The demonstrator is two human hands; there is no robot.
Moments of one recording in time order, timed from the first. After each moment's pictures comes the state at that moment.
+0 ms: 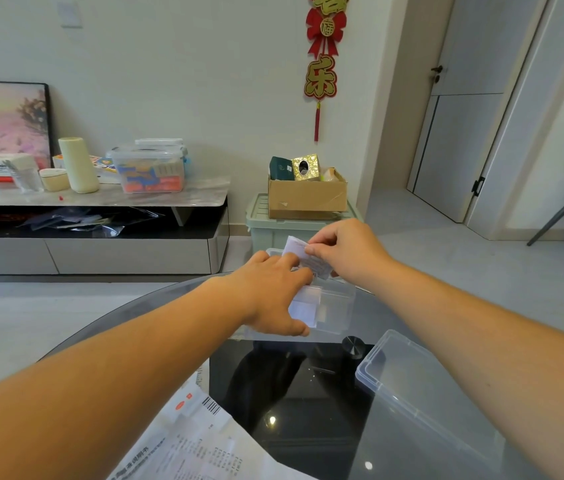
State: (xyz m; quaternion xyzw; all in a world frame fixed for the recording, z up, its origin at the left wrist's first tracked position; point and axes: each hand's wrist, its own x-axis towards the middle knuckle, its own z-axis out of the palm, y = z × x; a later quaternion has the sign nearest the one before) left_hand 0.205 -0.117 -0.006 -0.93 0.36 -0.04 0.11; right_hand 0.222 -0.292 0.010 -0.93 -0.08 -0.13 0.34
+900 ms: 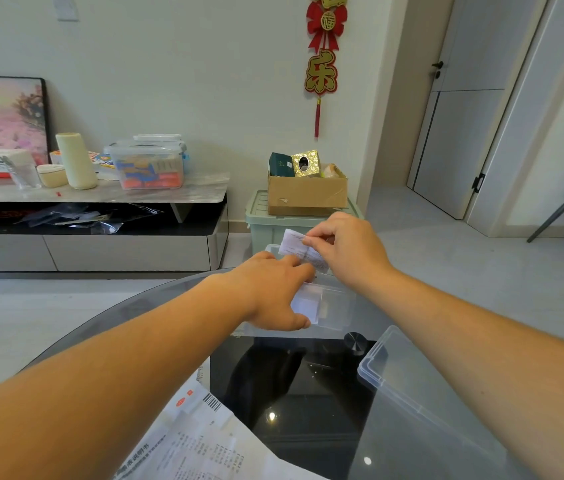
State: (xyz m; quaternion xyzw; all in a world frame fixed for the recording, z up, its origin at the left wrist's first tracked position) left_hand 0.207 -0.116 -0.009 -0.93 0.37 -0.03 0.07; right_hand 0.222 -0.285 -0.002 -0.92 -0.12 -0.25 0.27
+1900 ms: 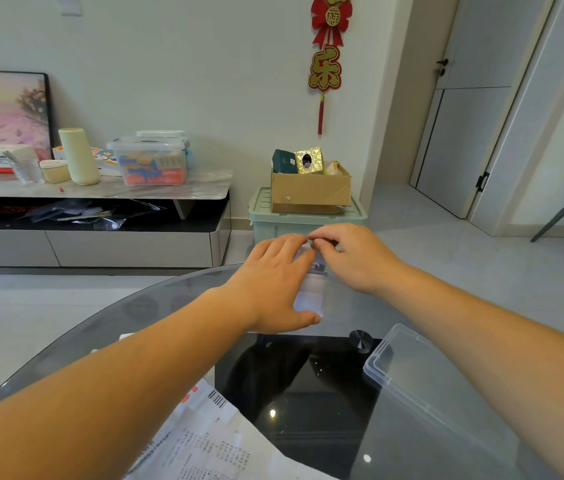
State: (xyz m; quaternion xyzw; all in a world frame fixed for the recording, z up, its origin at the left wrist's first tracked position) left_hand 0.205 -0.108 -0.027 -0.92 0.35 -0.16 0.01; right_hand 0.213 -0.291 0.000 -0.94 -0.17 -0.15 0.26
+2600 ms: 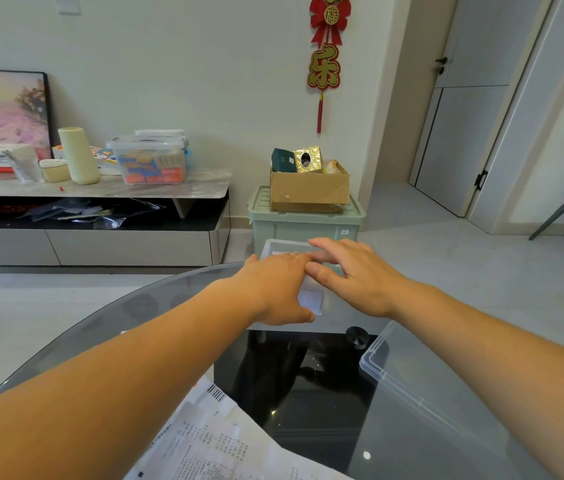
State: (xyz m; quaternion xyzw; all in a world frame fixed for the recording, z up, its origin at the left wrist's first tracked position) left_hand 0.192 -0.120 -0.009 -0.96 0.29 0.01 -0.05; right_hand 0.184 -0.304 -0.012 -0.96 -0.19 -0.06 0.18
